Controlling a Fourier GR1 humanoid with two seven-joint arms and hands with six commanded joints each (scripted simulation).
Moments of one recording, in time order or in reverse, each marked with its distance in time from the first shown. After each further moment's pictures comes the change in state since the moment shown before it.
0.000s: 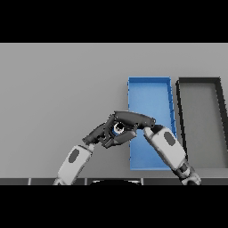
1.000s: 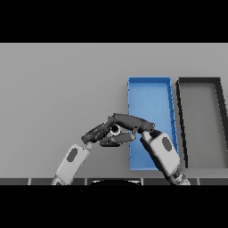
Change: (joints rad) left arm -0.009 0.023 0.018 0.013 -0.079 -0.085 0.034; right arm 0.082 0.139 -0.057 -0.067 0.035 0.016 0.050
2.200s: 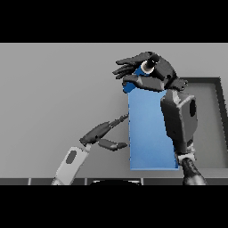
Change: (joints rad) left arm 0.039 0.002 0.006 -0.016 -0.009 0.041 0.079; right arm -0.500 -0.136 -0.402 0.222 -0.350 -0.278 0.154
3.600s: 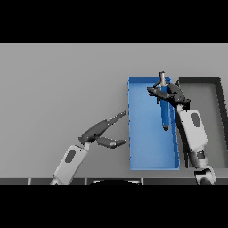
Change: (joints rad) left arm -0.013 0.014 0.011 0.001 -0.037 0.034 -0.026; right arm 0.376 -0.194 0.201 0.436 0.250 -0.269 0.134
